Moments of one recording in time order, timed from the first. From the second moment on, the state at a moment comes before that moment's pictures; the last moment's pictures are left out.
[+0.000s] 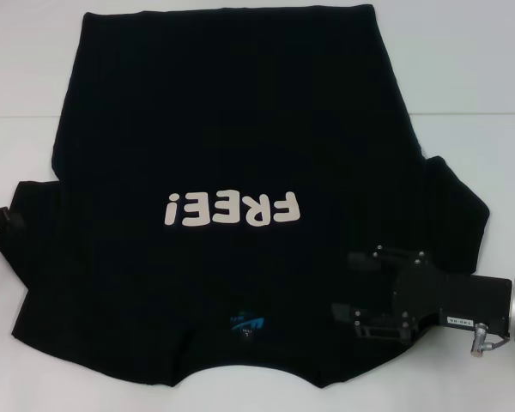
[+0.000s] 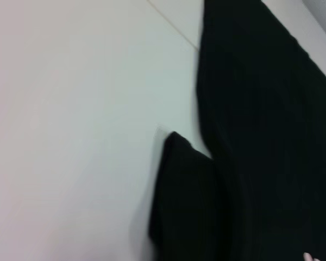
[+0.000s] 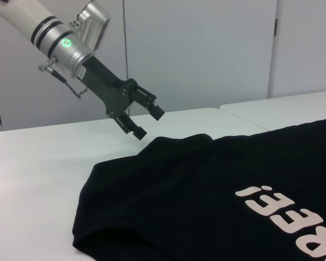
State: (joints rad) left arm -0.52 -1.88 0.35 0.59 2.40 1.26 -2.44; right arm 0.54 2.09 -0.71 -0.44 -1.98 -1.43 0.93
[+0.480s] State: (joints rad) left arm -0.52 -1.89 0.35 0.55 2.41 1.22 -2.44; right arm 0.54 2.09 -0.71 -0.43 -1.98 -1.43 0.93
